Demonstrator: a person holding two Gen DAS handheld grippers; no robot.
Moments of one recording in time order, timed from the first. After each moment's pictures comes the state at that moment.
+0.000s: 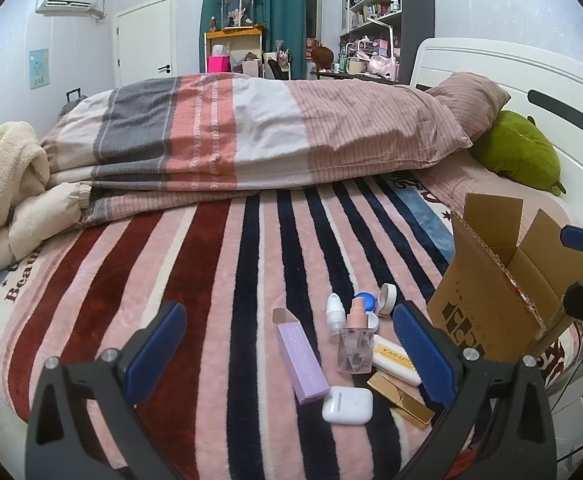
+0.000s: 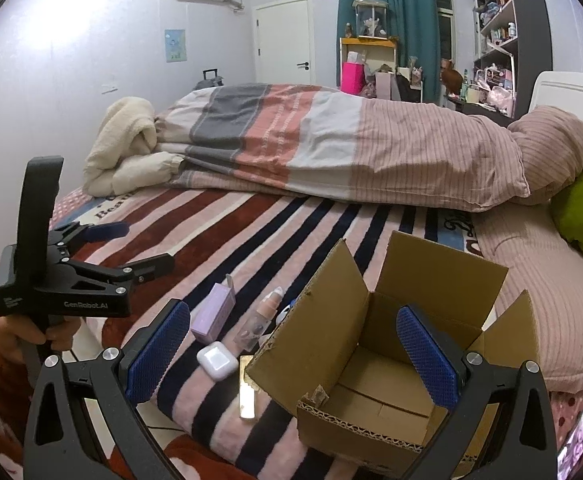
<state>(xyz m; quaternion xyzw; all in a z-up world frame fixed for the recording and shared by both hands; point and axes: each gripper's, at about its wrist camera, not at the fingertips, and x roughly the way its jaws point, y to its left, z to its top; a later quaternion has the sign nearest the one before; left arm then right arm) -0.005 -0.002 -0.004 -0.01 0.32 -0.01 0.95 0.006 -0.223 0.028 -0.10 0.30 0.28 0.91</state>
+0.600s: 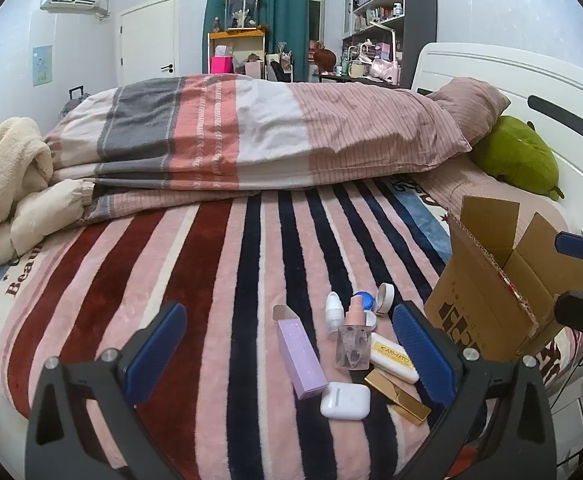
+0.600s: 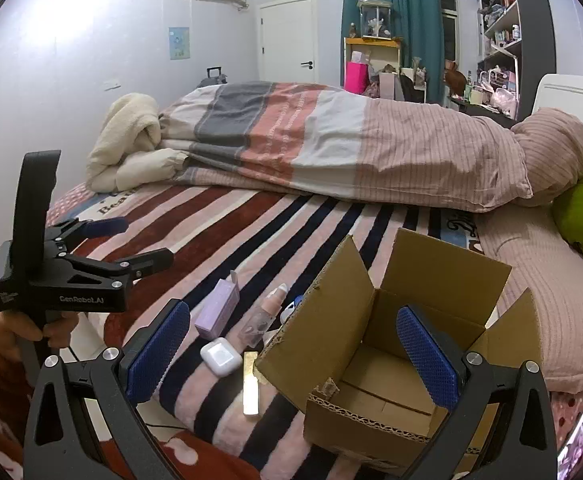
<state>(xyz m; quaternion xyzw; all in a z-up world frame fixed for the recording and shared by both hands) -0.014 0.002 0.001 -0.02 0.32 -0.01 0.95 0.001 -0.220 0.028 -0.10 0.30 0.28 0.91</state>
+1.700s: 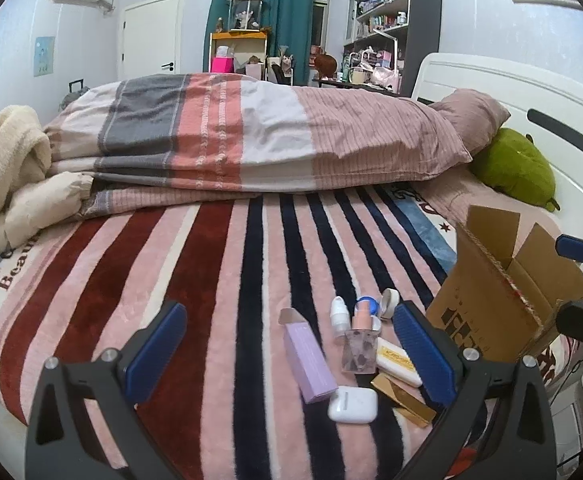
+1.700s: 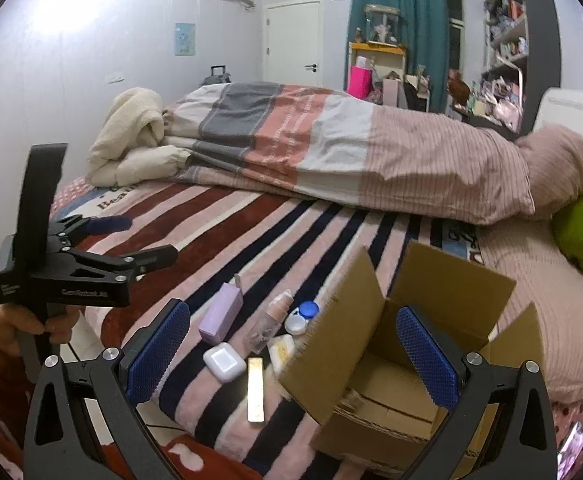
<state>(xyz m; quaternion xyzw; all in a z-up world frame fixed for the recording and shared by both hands) -0.010 0.030 -0.005 -0.04 0.31 -0.01 0.95 -0.008 -0.188 0.031 -0.14 0.28 0.28 0.91</state>
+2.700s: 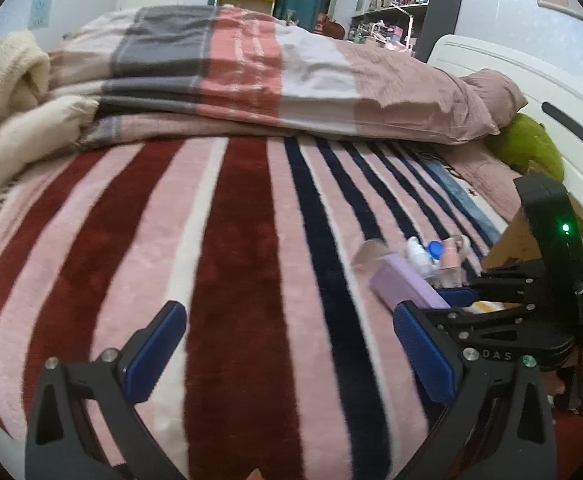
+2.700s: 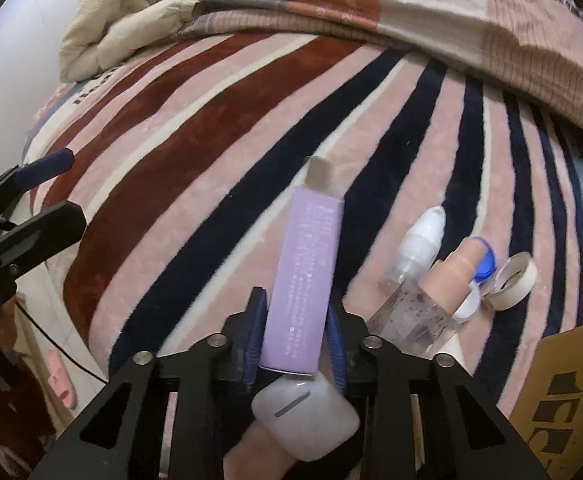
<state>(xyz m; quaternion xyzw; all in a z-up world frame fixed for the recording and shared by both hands) 0.007 0.126 -0.097 -0.09 0.37 -0.05 0.92 0.089 -0.048 -0.129 -0.17 0.50 0.30 0.80</state>
